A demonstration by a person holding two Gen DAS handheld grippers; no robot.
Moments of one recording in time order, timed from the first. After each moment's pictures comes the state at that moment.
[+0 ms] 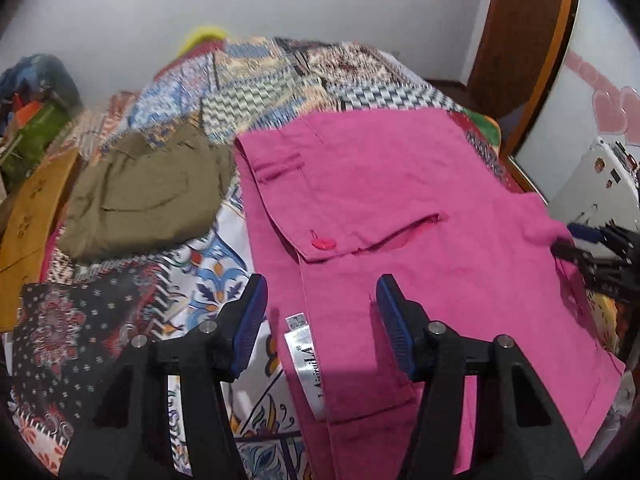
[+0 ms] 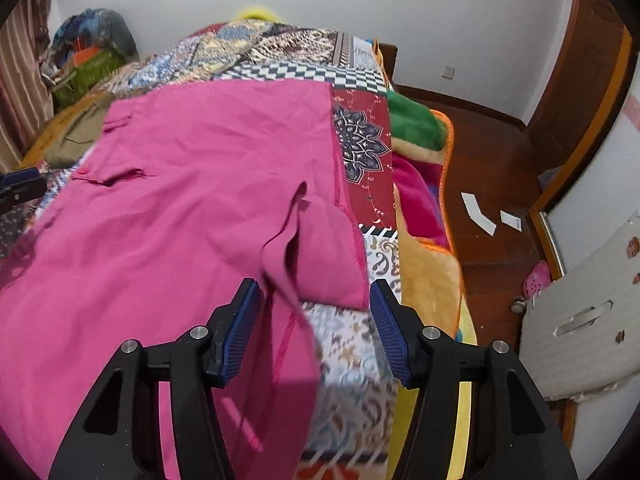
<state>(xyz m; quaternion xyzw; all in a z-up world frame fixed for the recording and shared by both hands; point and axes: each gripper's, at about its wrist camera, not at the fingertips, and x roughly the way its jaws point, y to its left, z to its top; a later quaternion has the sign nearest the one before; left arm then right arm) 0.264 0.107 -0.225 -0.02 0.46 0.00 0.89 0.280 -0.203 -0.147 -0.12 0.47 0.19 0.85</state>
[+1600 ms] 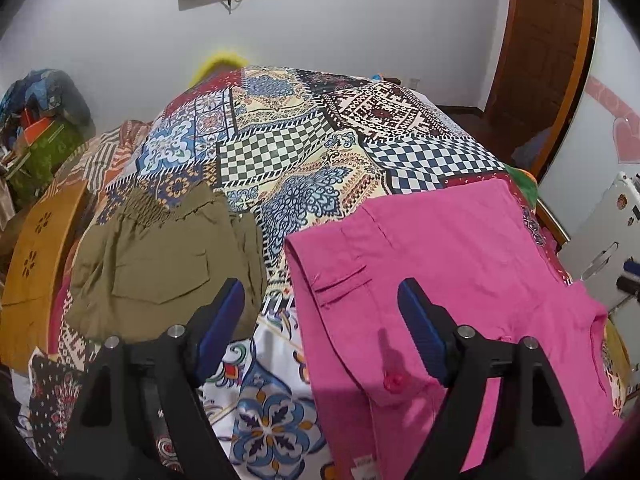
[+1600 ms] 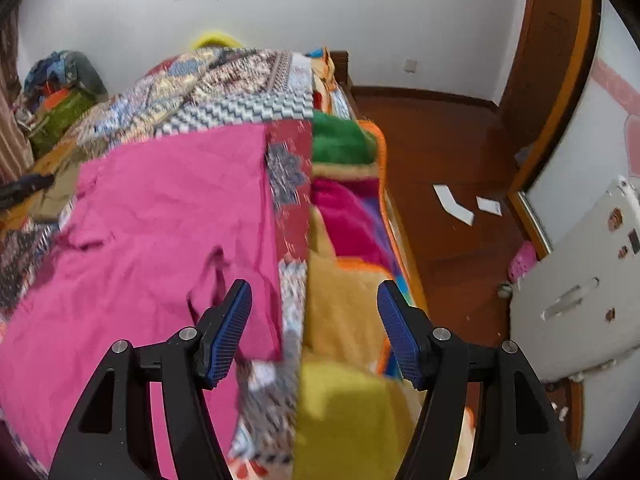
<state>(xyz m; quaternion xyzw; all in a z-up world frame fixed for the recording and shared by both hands) 0.351 0.142 -0.199 -0.01 0.41 0.03 0.91 0.325 -0.256 -0.110 -0.06 0.45 0.16 0.88</state>
